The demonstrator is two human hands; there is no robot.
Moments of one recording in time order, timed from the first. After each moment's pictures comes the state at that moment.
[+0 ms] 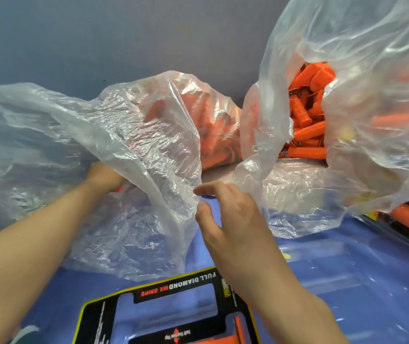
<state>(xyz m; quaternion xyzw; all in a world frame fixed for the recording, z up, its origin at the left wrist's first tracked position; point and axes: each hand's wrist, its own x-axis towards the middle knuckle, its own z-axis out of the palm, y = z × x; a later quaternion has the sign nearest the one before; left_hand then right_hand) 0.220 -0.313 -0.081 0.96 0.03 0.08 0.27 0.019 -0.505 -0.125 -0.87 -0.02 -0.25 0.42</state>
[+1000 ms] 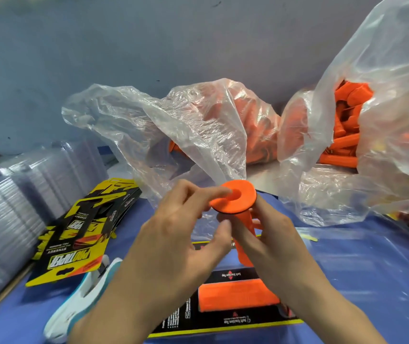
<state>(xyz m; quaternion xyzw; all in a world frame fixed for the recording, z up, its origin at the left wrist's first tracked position) -0.043 -0.301 -0.074 0.87 -0.31 0.24 0.29 -0.040 -0.463 -0.121 -0.78 -0.18 -0.22 0.56</state>
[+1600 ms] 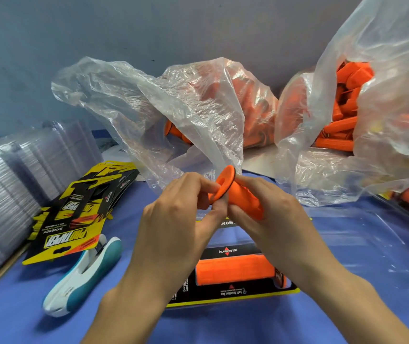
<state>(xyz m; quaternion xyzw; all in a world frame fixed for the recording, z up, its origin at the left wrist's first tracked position) -0.039 -0.310 -0.101 0.87 -0.24 0.30 0.32 -0.045 -0.475 -0.127 -0.87 -0.13 -0.25 0.39</state>
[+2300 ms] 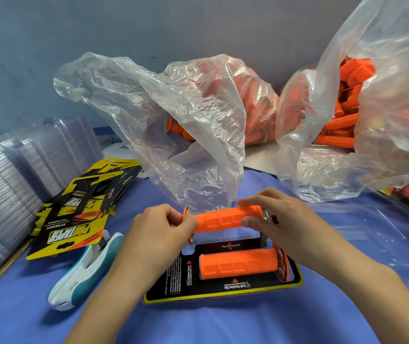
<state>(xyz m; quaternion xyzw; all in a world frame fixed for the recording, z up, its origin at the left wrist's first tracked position) -0.016 -0.278 -0.130 0.93 0.00 0.09 0.35 -0.033 -0.508 -0.149 -0.93 -0.12 -0.12 0.34</state>
